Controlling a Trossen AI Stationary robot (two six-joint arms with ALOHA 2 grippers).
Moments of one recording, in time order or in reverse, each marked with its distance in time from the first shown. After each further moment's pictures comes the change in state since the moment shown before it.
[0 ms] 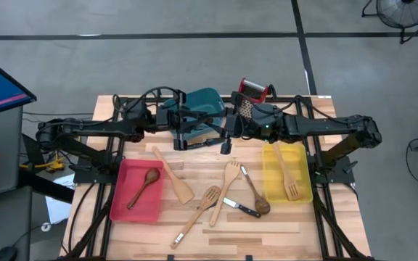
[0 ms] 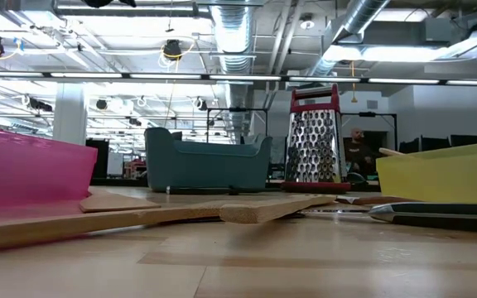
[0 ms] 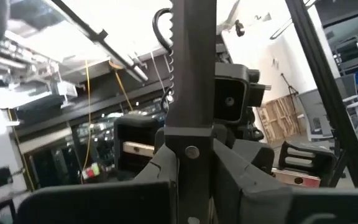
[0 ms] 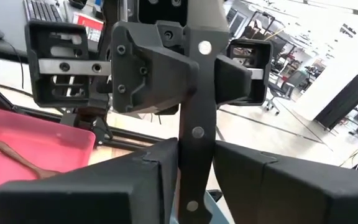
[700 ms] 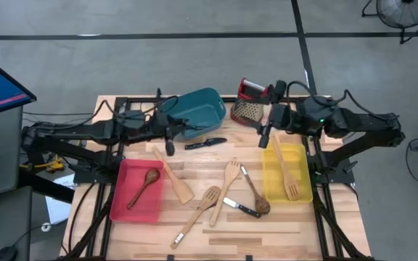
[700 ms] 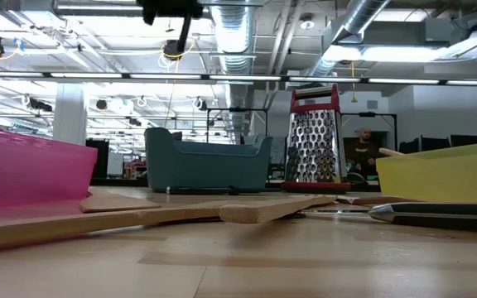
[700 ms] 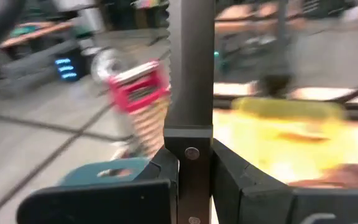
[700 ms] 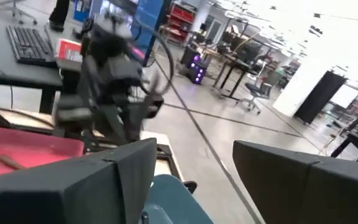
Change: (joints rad) left arm -0.097 -0.255 0.000 -0.889 -0.585 -0.198; right arm 0.101 -0.303 0.001 -0.244 0.160 0.047
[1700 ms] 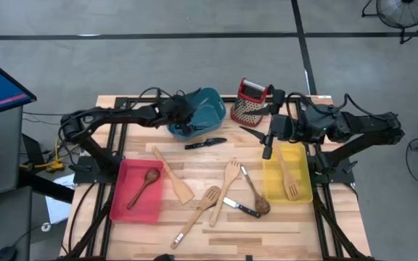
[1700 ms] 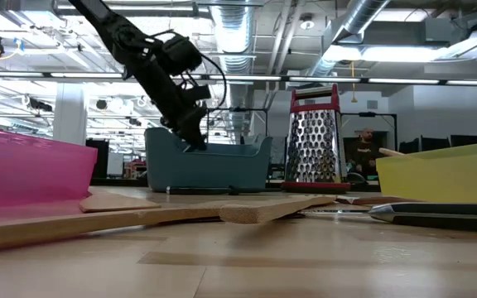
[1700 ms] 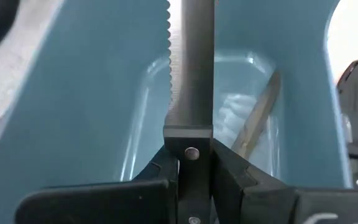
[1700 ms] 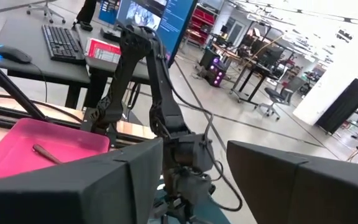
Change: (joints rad) left arm 0.430 0.559 0.000 0.001 0.154 0.067; right arm 0.085 0.005 0.000 -0.033 0.000 0.001
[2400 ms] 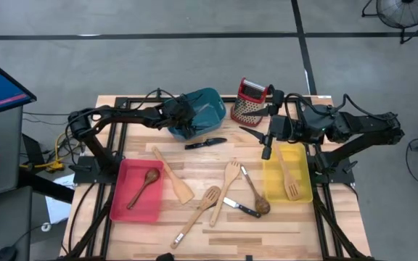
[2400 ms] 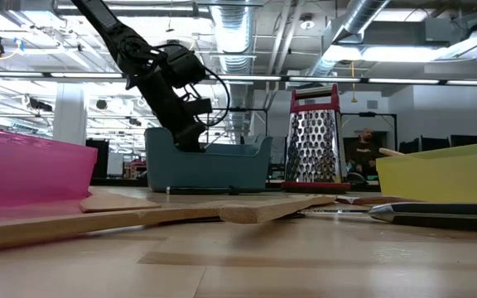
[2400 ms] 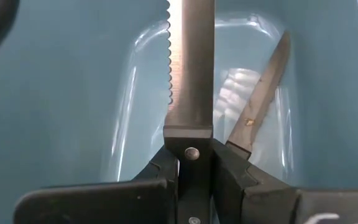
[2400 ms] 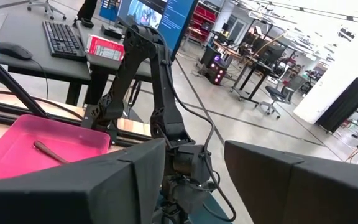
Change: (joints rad) left arm -0.001 0.073 0.000 -0.001 -0.004 0.037; right arm 0.000 0.001 0.000 -0.009 0.000 0.000
